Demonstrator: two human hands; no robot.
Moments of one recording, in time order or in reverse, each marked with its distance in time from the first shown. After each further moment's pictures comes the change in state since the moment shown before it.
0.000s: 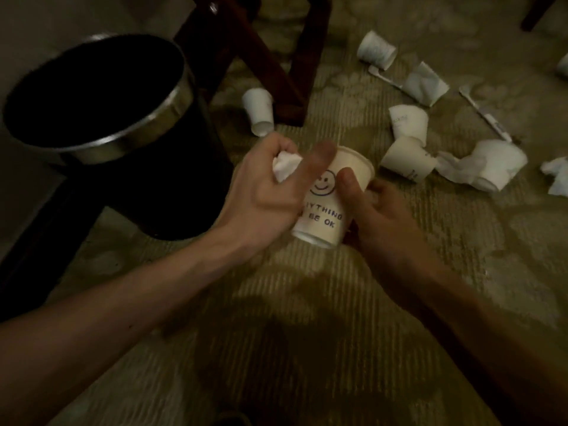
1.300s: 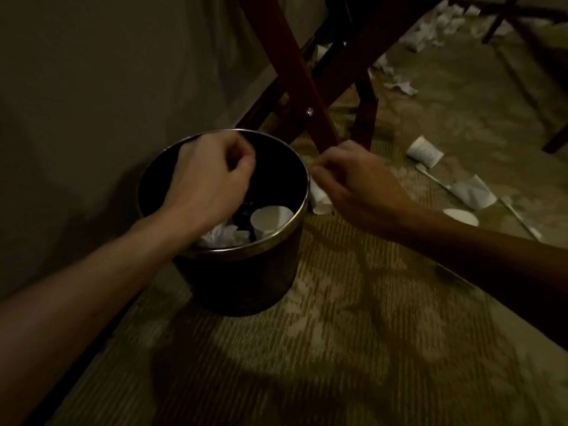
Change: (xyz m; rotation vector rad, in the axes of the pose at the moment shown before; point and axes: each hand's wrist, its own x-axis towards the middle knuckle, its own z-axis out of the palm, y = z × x) left_hand 0.100 -0.021 -0.205 0.469 0.261 0.026; right_hand 0.152 -0.087 0.146 -1.198 -0.148 -0.718
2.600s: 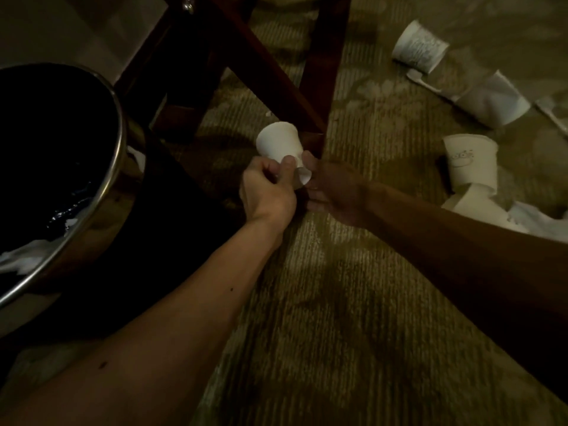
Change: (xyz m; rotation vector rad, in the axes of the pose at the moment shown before) left_hand 0.019 0.009 0.287 -0.374 -0.007 -0.571; right_hand 0.000 0.190 0.083 1.038 -0.190 1.015
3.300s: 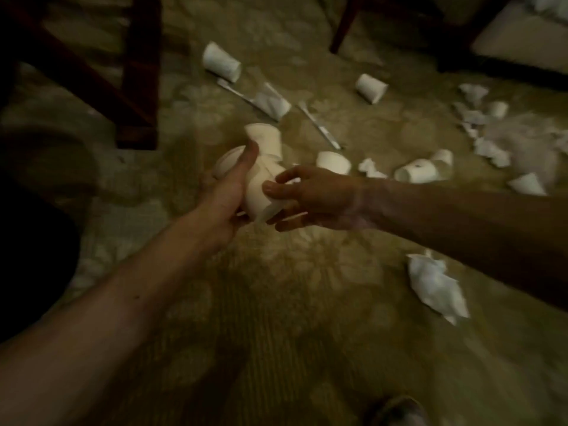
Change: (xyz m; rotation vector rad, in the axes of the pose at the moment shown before) left_hand -0.166 0.074 0.027 -0.408 -0.765 -0.441; right_hand -0.250 0.009 -0.114 -0.127 0.141 0.053
